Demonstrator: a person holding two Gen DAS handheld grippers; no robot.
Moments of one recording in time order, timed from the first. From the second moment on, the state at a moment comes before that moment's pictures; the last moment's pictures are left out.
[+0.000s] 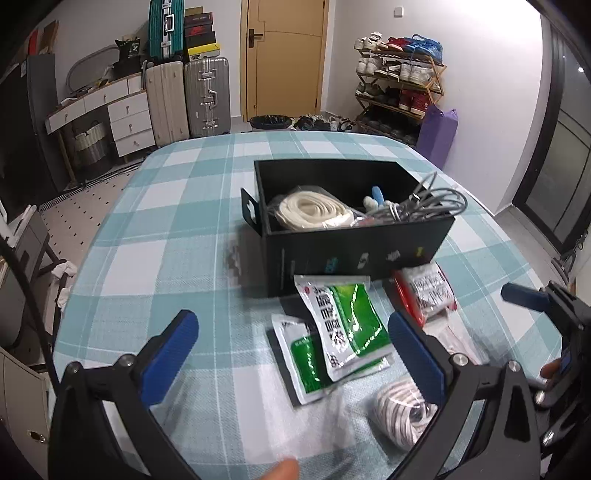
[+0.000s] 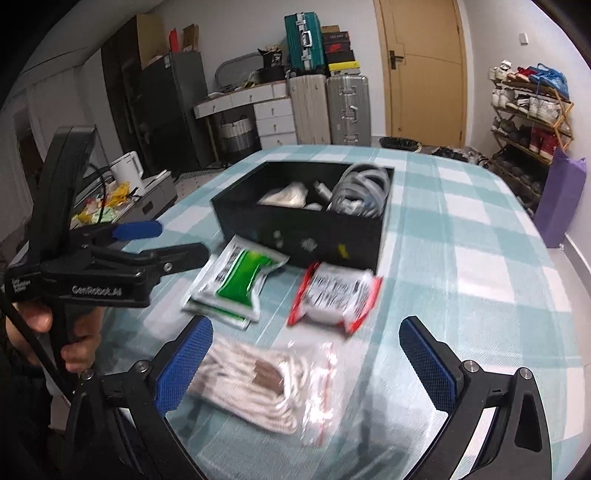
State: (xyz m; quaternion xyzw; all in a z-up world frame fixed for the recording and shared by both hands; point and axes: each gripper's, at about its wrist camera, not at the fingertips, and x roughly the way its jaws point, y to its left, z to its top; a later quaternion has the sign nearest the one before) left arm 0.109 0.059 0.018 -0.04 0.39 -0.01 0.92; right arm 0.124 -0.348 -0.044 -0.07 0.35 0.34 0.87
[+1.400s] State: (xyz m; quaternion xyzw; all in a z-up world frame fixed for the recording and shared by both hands) left arm 0.114 0.052 -0.005 -0.03 0.42 -0.03 0.91; right arm 0.126 -0.326 -0.065 -0.16 0.38 0.39 0.82
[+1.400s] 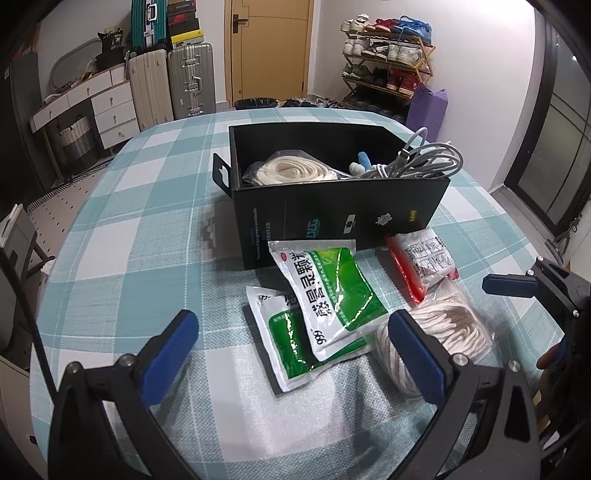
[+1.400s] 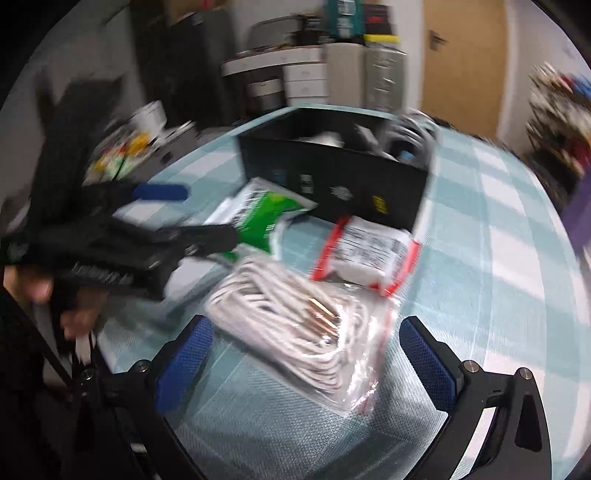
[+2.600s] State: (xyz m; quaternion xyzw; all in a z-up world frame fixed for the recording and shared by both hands) left arm 0.116 0.051 -0.002 -0.02 0.42 -0.03 0.91; right arm 0.112 -0.321 -0.075 -0.17 0.38 0.45 0.79
